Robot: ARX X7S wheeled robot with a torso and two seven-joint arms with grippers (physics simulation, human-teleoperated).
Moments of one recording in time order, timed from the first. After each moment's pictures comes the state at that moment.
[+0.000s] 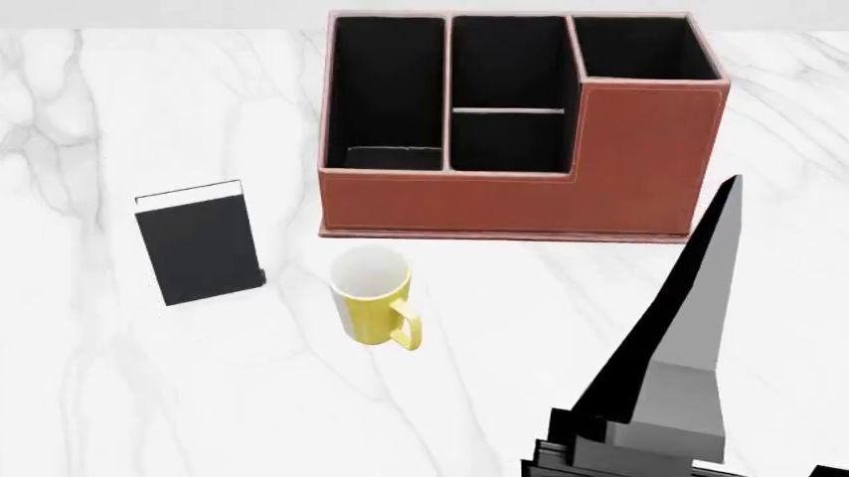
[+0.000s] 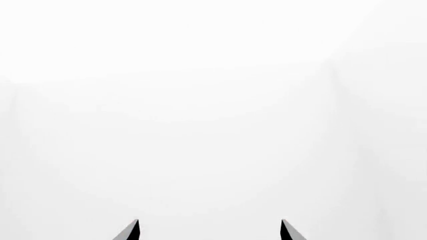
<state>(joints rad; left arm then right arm) 0.77 -0.51 -0.99 1.05 -0.87 0.23 -1.50 1.16 1.23 -1.42 -1.05 0.62 -0.18 1.57</state>
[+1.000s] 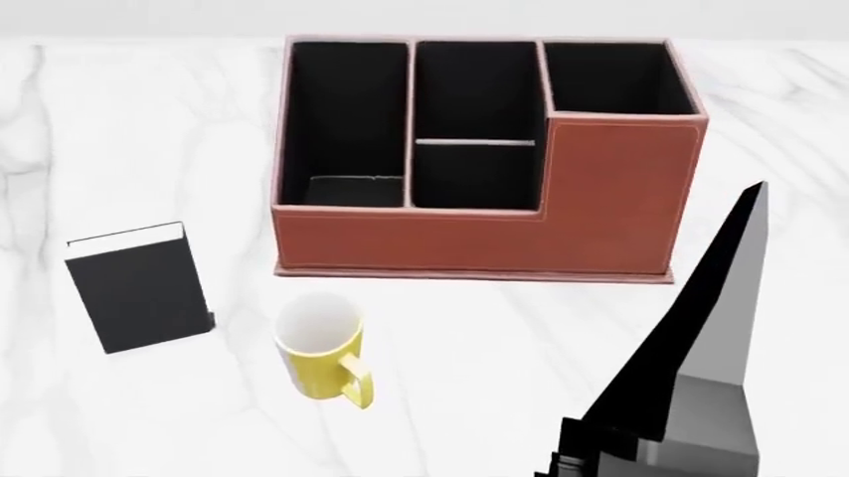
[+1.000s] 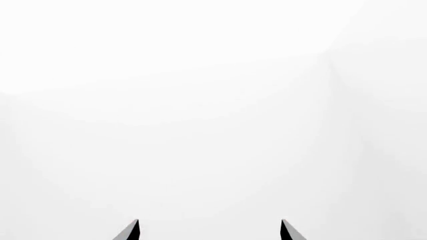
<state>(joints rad) 0.79 -0.38 -1.03 1.05 -0.84 0.27 -1.49 1.08 1.23 -1.37 -1.05 0.59 -0.24 1.57</state>
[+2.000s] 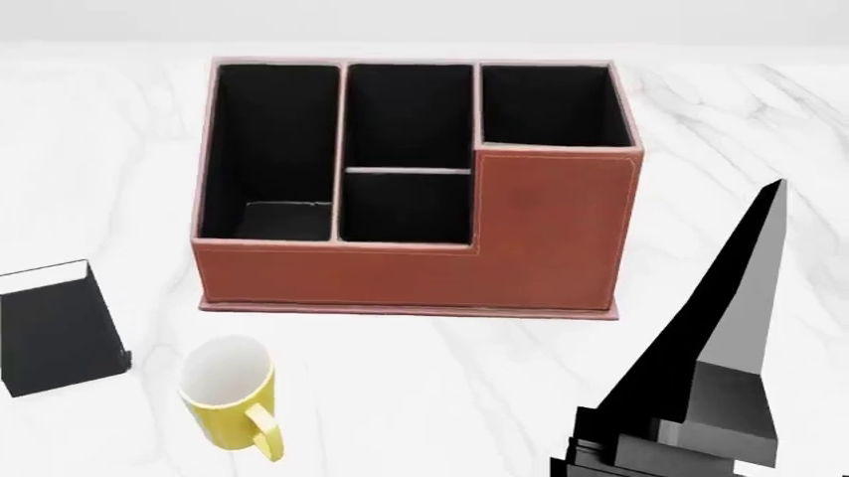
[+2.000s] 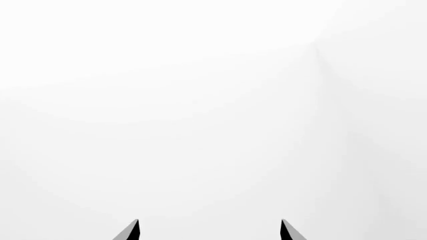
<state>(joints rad) 0.79 -0.40 -1.02 1.05 -0.84 0.26 -1.50 1.01 1.23 -1.28 -1.05 0.63 -0.23 1.57</state>
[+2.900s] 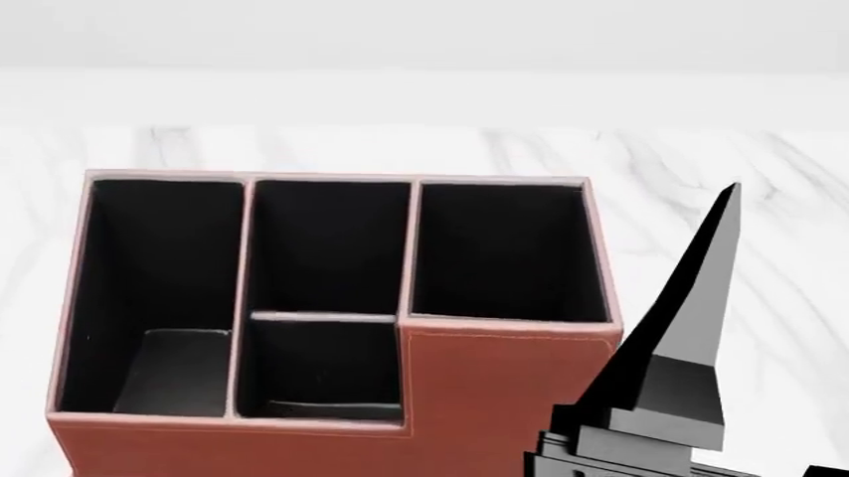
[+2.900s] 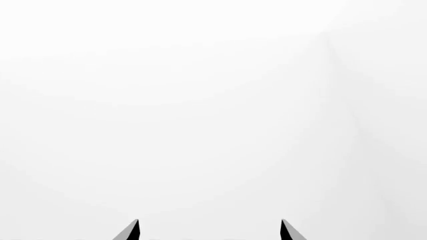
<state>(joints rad) 0.79 -0.42 -1.00 1.05 -0.83 0.26 -1.51 1.08 1.21 -1.33 -1.05 0.66 -0.16 1.57</state>
